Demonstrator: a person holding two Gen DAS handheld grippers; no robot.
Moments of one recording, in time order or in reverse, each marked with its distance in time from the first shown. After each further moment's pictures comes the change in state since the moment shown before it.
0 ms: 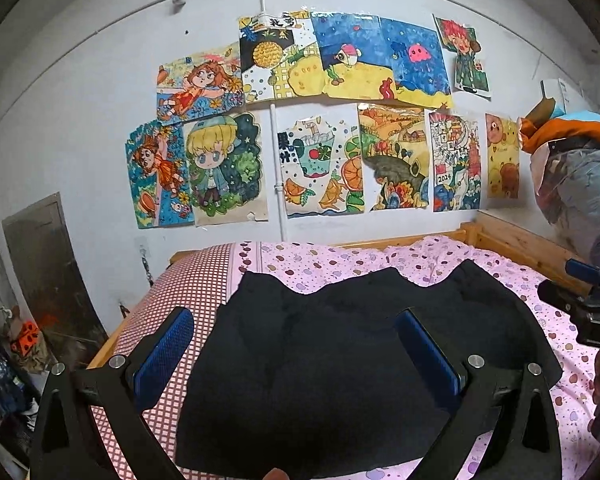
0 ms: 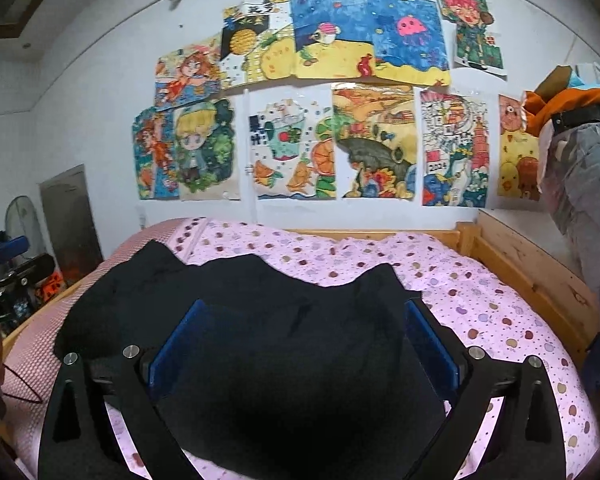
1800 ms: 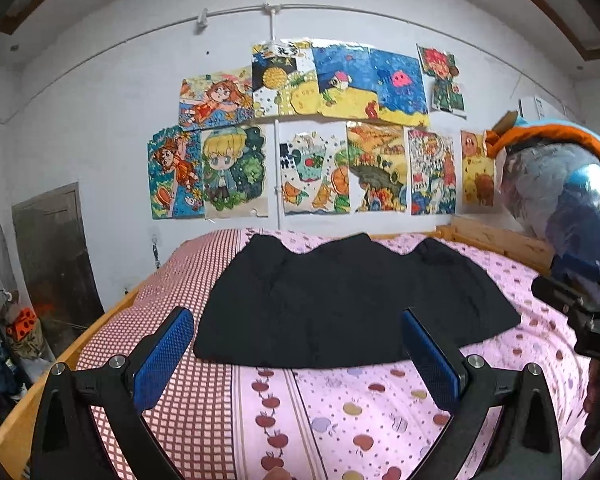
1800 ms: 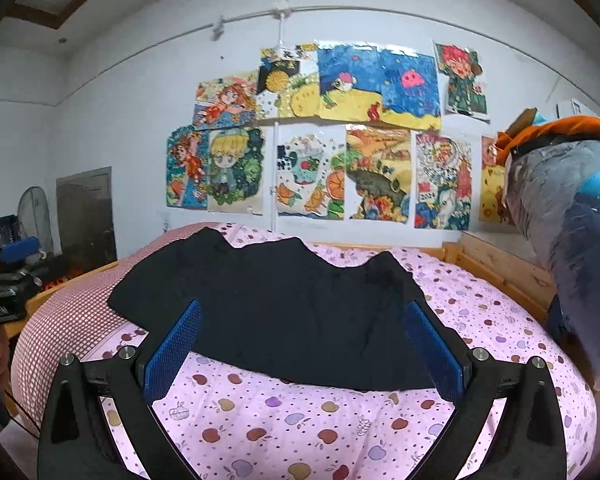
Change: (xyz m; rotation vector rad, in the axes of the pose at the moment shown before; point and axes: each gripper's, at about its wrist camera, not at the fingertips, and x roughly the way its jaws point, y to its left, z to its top) left arm -0.128 0.013 -0.112 -0.035 -0.083 -0.049; right arm -0.147 0.058 -0.096 -0.068 -0.158 -0.007
